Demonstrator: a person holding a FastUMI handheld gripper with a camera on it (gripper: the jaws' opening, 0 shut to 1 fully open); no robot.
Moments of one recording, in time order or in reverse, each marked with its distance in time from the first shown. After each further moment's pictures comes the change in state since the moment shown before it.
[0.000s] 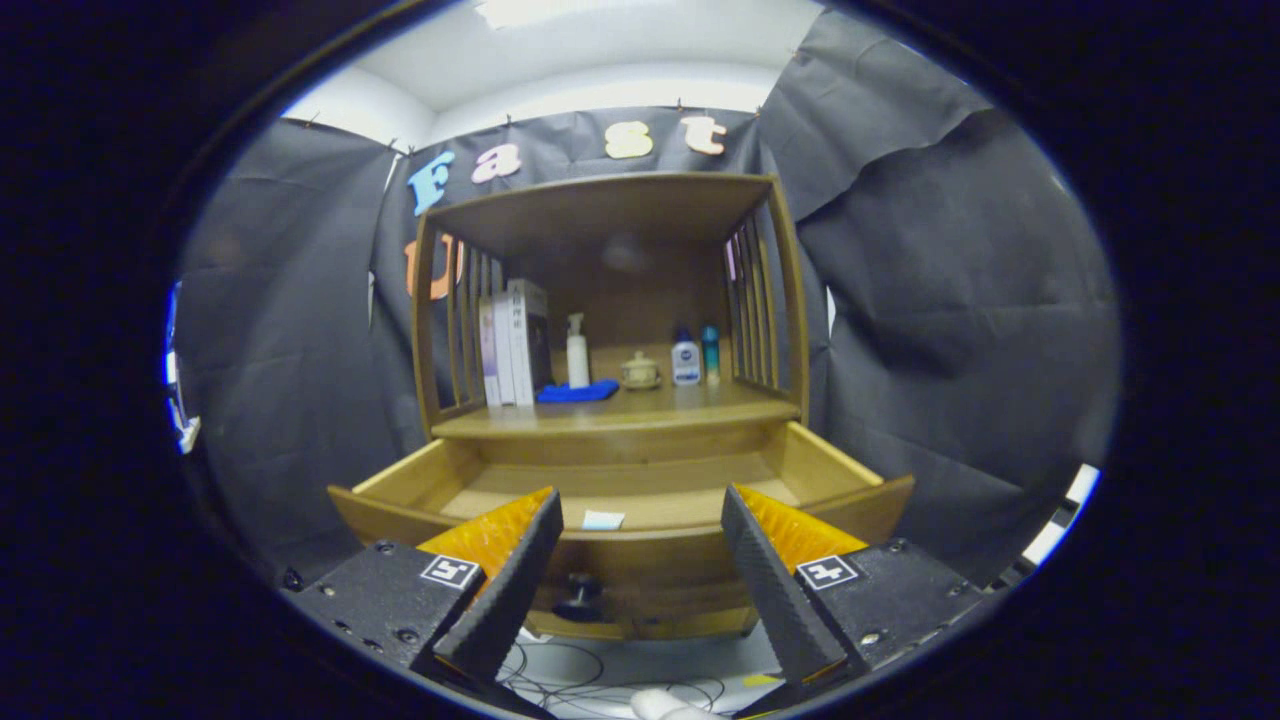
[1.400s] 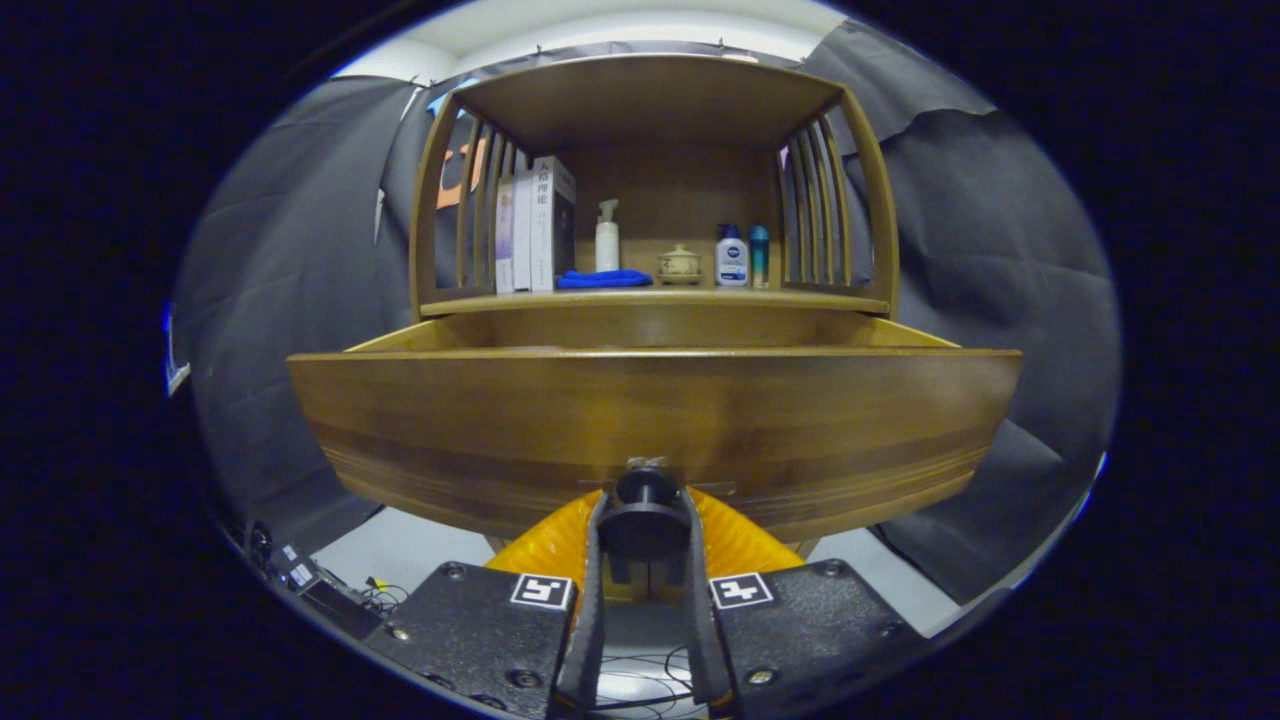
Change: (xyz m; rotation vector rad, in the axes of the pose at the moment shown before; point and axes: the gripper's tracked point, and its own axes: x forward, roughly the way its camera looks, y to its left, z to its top) arm 0.062 0.044 -0.157 -0.081 0.241 0.020
